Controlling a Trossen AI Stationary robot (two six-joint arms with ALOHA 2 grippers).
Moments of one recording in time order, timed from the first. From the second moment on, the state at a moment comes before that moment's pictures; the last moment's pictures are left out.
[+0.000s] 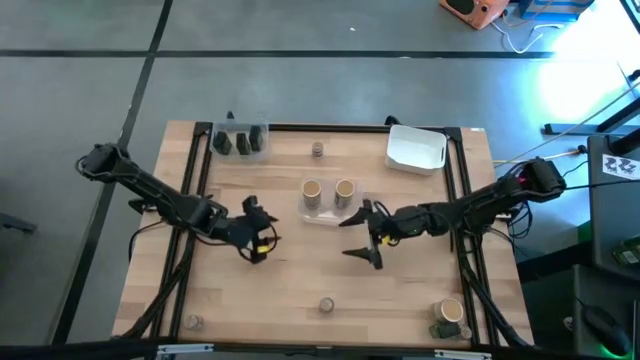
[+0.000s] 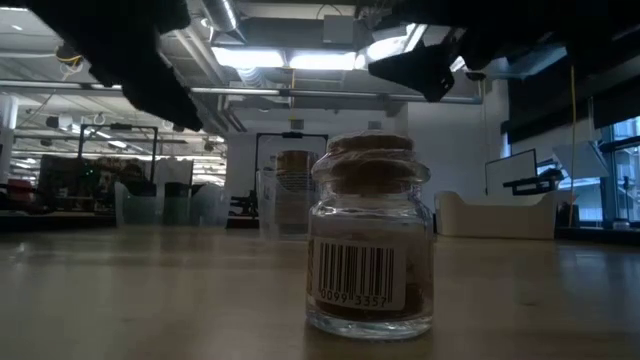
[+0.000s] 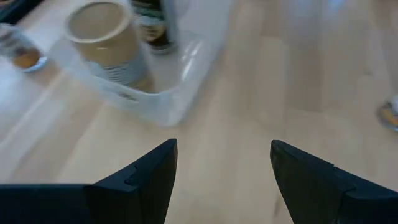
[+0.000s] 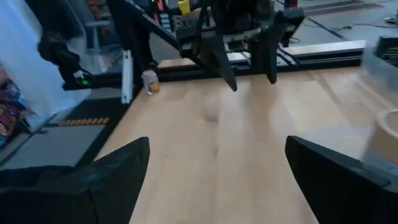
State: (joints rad) left arm -0.42 1.17 0.63 -0.24 -0.54 -0.47; right arm 0.28 1.41 0.61 0.60 0.10 0.18
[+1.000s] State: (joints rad) left arm -0.49 1.17 0.58 -0.12 -0.54 -0.54; right arm 0.52 1.89 0.93 0.60 0.10 0.21
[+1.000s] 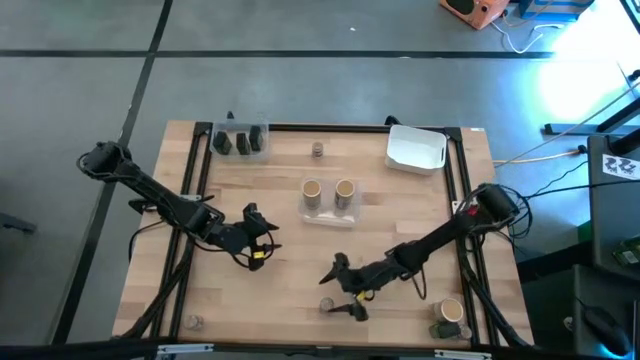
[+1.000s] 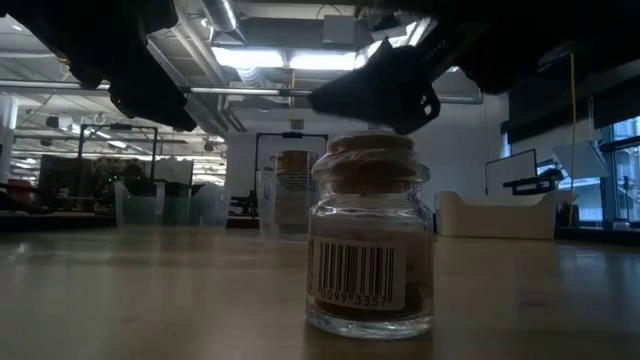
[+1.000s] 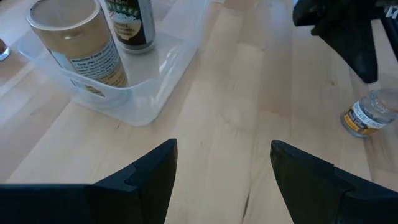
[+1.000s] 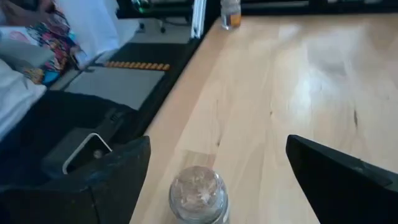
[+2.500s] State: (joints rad) left arm -0.50 1.17 0.58 -0.12 -0.54 -0.55; right arm 0.57 1.97 1.02 0.53 0.17 0.31
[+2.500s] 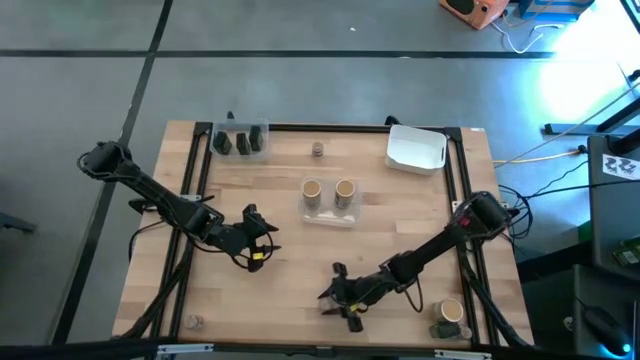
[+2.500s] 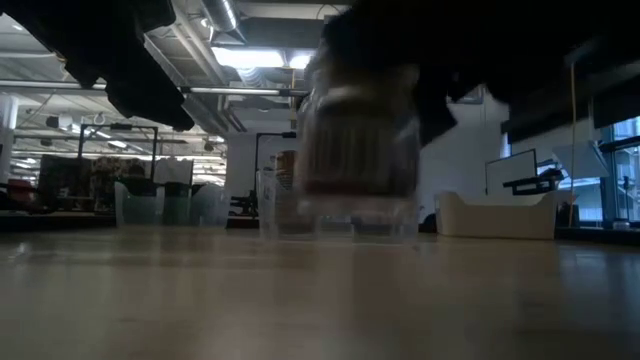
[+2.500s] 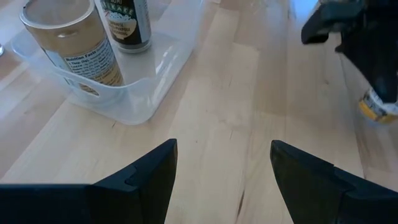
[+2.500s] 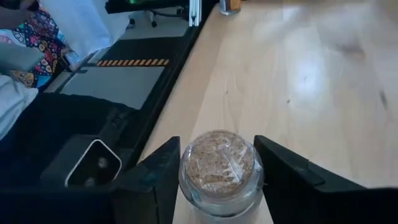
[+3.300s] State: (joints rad) left arm -0.49 1.17 0.58 -0.12 -0.60 -0.52; right arm 0.46 1.57 1.02 -0.18 0.48 0.22
